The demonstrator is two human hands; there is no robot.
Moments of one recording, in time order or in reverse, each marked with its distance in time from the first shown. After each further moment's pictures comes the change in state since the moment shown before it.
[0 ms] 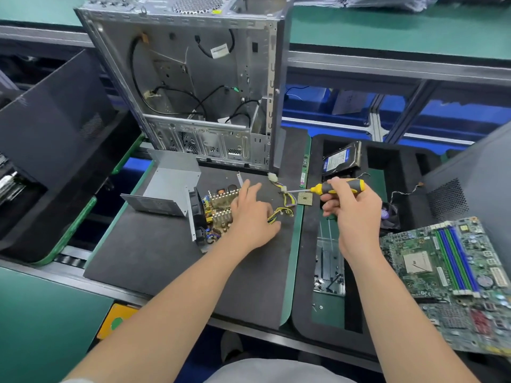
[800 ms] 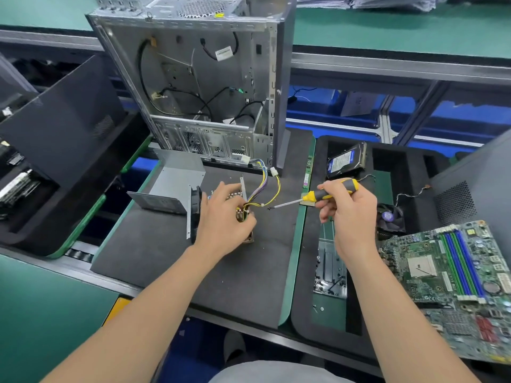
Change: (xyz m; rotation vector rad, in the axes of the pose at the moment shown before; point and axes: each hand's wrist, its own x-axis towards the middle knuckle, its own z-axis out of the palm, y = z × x) left_hand -0.033 -0.041 -0.021 -0.065 0.392 0.054; right_hand -0.013 -0.018 0.004 0.022 -0.152 -0.022
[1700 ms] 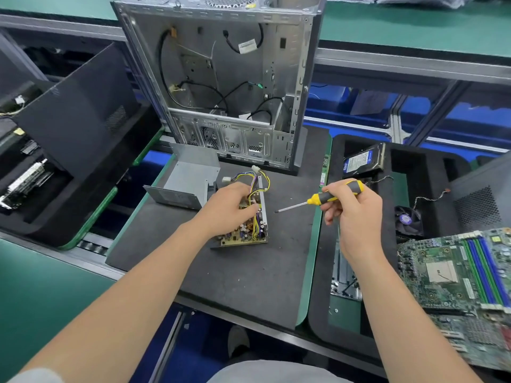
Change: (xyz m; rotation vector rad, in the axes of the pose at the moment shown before) left_hand 0.032 -0.033 -0.041 -0.042 -0.406 0.067; right_hand -0.004 0.014 0.029 -0.029 -0.022 0.007
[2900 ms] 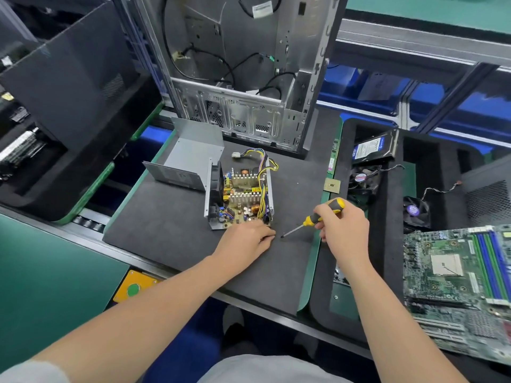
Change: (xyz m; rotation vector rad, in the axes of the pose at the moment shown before) left_hand -0.060 -0.002 0.099 0.092 0.166 0.165; right_hand -0.025 0.051 -0.002 -0.517 0.002 0.192
